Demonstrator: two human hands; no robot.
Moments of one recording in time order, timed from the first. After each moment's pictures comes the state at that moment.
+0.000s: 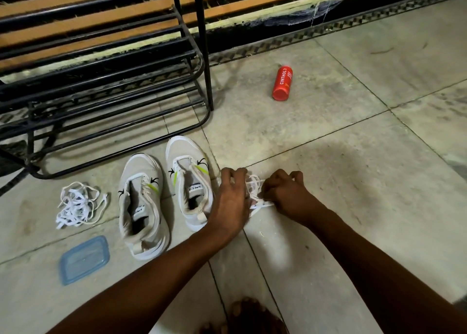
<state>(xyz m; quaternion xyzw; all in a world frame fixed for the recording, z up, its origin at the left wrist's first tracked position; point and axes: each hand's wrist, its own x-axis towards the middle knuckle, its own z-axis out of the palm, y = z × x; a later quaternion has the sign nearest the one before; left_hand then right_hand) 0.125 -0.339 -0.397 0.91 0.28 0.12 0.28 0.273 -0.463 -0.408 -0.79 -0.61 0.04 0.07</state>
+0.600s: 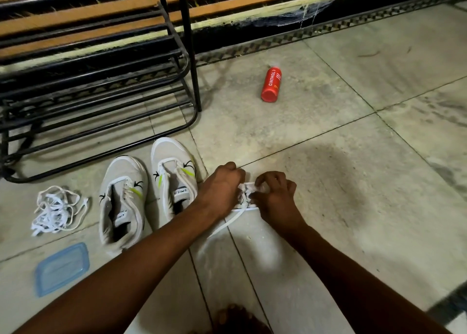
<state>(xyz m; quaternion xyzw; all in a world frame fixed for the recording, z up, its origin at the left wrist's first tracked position) 0.158 -0.307 -0.368 0.96 0.17 0.02 0.22 0.253 -0.467 -0.425 -0.84 -0.50 -0.02 0.22</state>
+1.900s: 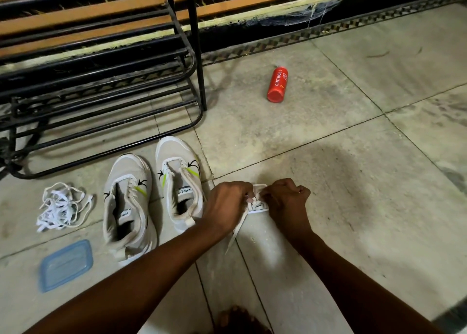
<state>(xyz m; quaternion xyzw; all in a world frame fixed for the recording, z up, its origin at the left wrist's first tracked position) 0.140 -0.331 -0.387 0.93 0.21 0.08 0.30 0.252 -0.472 -0.430 -0.85 -0.40 -0.02 0.33</state>
